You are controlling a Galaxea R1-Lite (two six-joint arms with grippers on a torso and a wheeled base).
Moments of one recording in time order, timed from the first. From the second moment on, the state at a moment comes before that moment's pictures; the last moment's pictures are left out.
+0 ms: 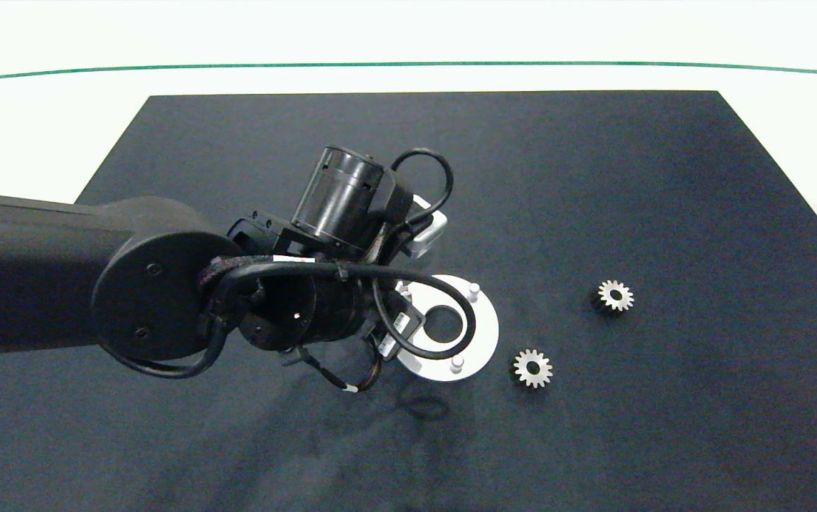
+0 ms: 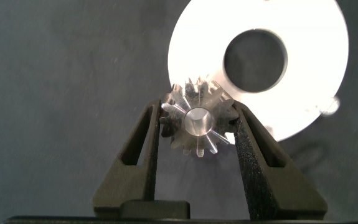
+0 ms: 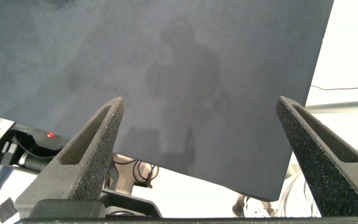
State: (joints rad) left arm -0.79 1.80 -1.36 0.21 0.32 0.24; right arm 0.17 0.48 -0.95 0.81 -0.10 -0.32
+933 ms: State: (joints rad) left arm -0.79 1.85 -1.40 0.21 0.32 0.24; right arm 0.18 0.48 -0.96 0.81 -0.10 -0.32
